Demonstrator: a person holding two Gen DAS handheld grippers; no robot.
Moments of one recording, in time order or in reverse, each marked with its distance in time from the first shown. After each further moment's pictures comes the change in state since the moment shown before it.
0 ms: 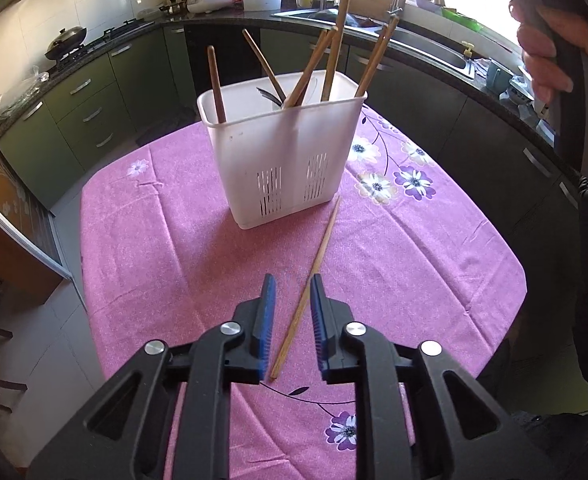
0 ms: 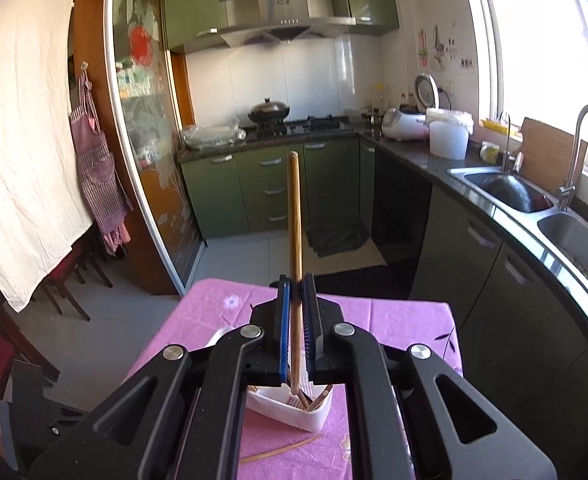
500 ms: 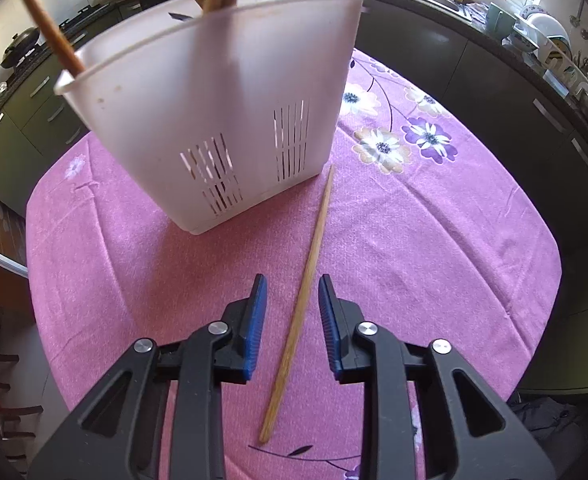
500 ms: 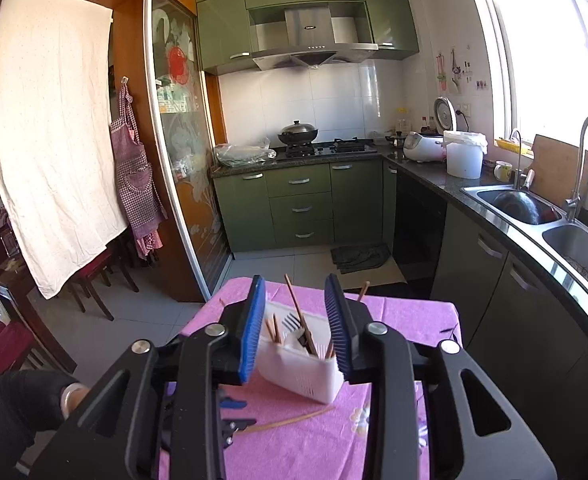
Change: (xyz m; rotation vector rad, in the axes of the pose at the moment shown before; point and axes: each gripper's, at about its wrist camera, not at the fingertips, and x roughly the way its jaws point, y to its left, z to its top) left arm 0.103 -0.019 0.025 0.115 0.151 -0.026; right arm -0.114 -0.012 -0.080 -0.013 -0.135 0.103
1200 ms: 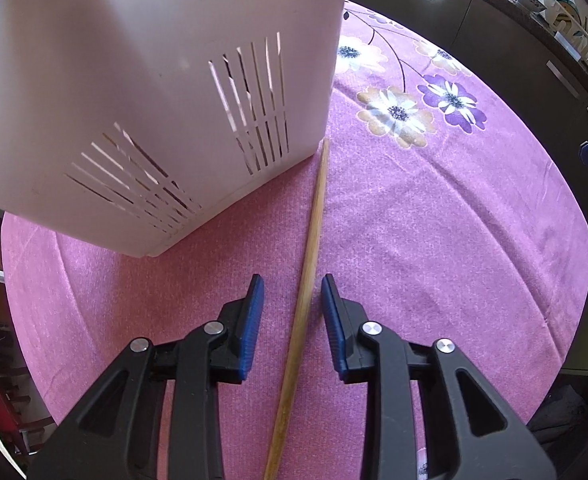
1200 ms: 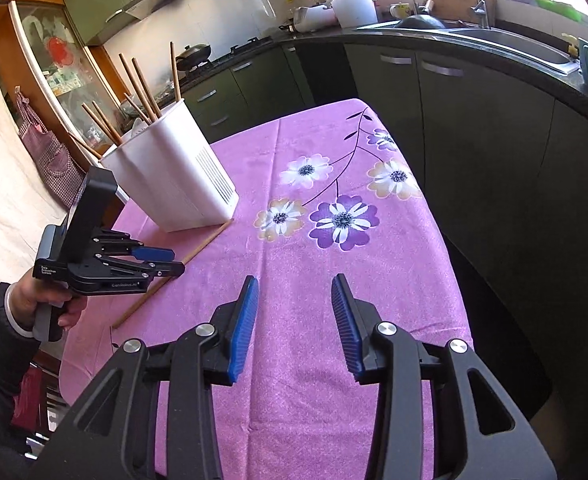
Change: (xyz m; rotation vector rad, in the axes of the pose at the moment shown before) left arm 0.057 -0.016 0.022 0.074 0.113 0.017; right arm 0.013 -0.110 -0.200 0.371 0.294 -0.164
